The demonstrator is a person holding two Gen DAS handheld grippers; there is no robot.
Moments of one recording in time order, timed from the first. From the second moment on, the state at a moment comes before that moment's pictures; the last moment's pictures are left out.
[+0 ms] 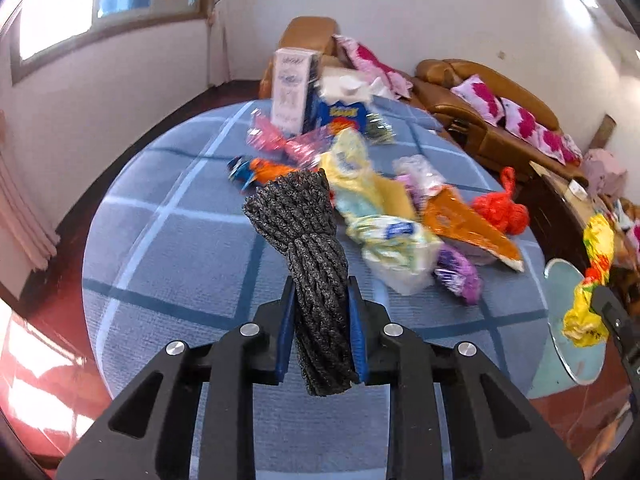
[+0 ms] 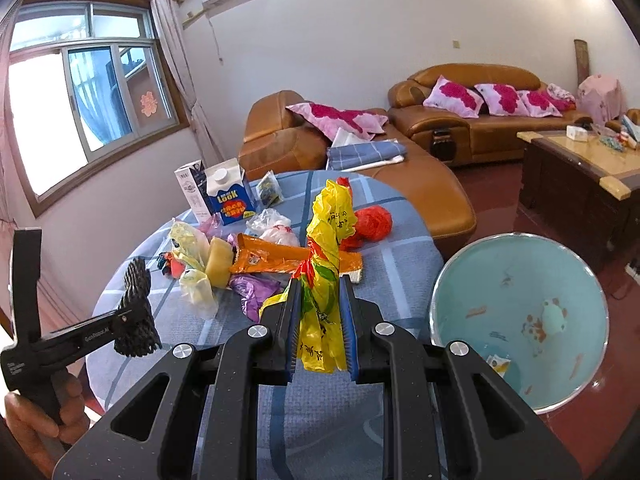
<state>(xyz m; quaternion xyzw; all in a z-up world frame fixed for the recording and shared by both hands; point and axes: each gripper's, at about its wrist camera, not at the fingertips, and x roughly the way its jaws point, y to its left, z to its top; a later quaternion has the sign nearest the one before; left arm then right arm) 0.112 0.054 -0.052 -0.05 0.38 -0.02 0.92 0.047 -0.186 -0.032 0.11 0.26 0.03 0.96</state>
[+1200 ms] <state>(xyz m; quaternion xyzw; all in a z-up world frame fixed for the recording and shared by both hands) 0.062 -0.115 -0.008 0.08 0.33 -0.17 0.92 -0.006 -0.274 -0.019 0.14 0.23 -0.08 0.96</state>
